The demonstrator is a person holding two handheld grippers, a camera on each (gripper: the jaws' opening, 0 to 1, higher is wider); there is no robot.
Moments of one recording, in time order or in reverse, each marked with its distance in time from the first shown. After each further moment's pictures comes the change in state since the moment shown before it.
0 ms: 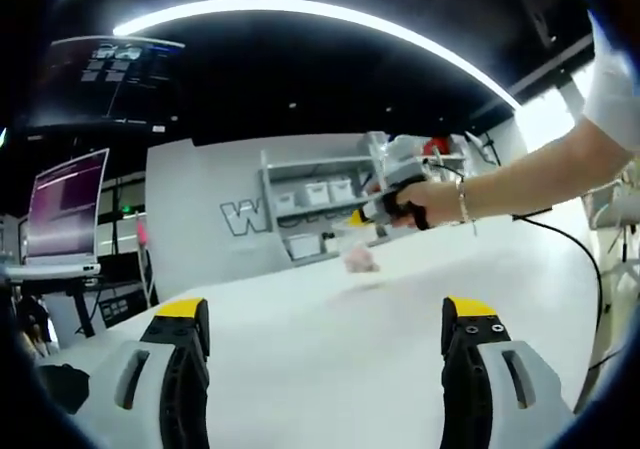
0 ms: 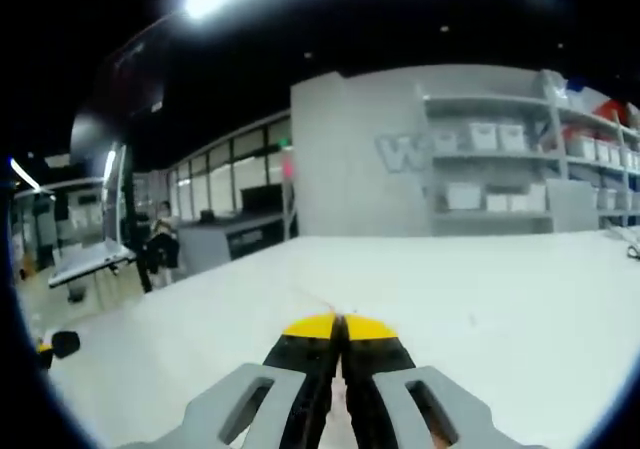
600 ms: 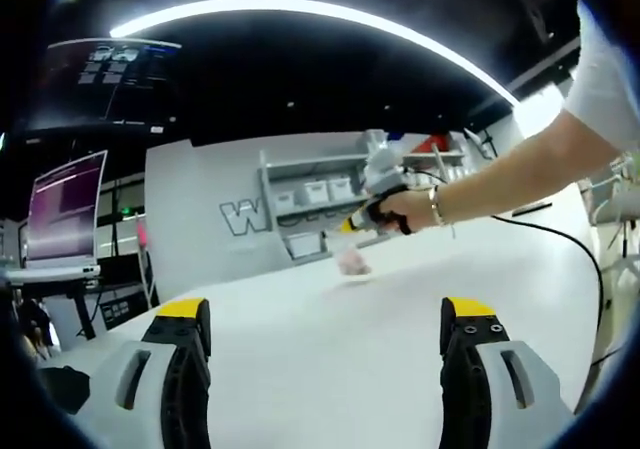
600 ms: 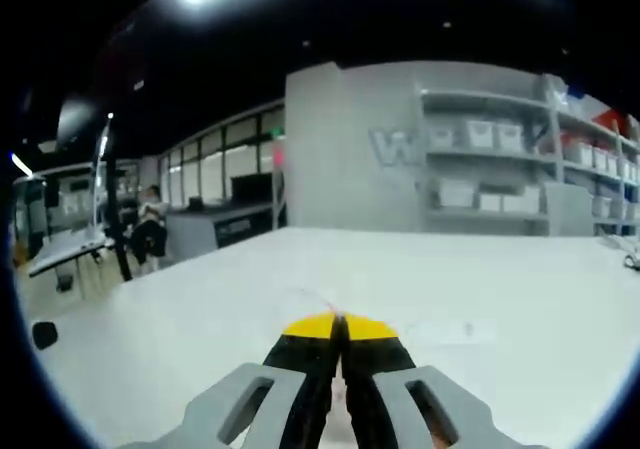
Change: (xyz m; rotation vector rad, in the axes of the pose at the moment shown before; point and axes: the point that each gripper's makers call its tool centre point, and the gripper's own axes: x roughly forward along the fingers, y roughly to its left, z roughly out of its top) left arm 0.002 -0.001 -0.002 0.010 0.008 -0.003; right arm 0.036 -0.020 -0.008 -0.040 0.038 -0.045
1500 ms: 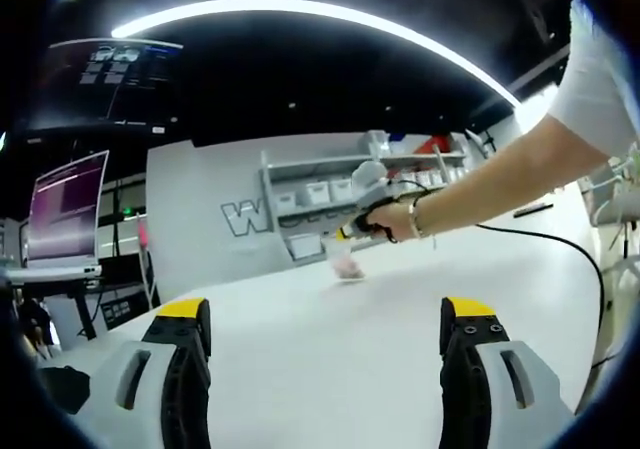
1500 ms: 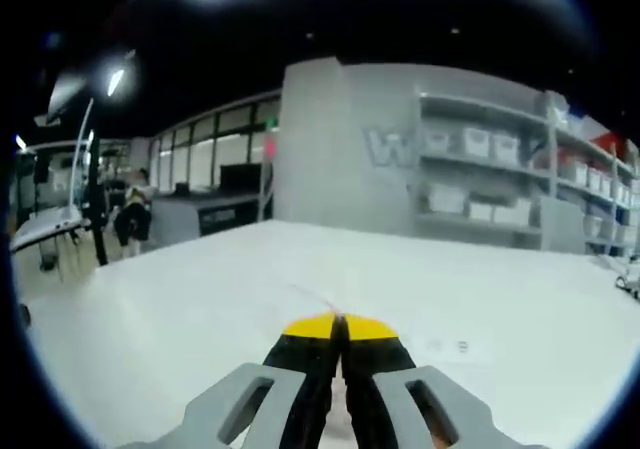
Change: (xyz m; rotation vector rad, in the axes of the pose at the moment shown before) left arm 0.000 0.000 0.002 -0.003 -0.006 0.004; right arm 0.034 -0.008 -0.004 -0.074 0.009 -0.063
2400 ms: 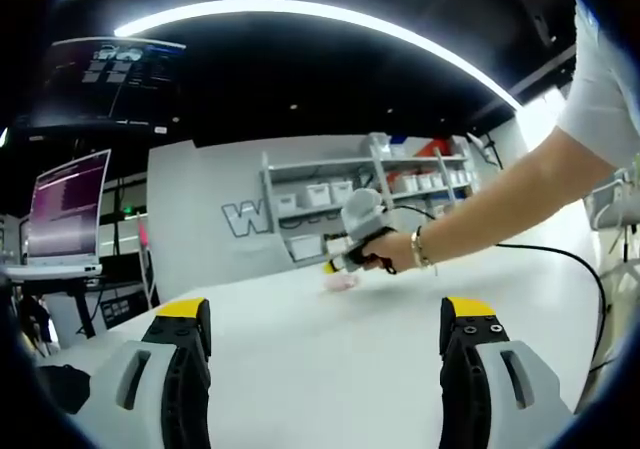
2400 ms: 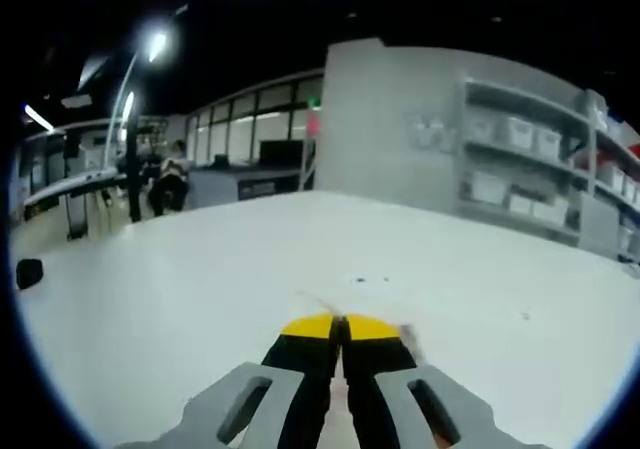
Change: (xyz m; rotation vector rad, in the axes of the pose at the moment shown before) left arm -0.001 -0.001 0.001 -0.012 -0.009 0.002; right arm 0.002 0.064 -0.052 -0.078 0.086 0.181
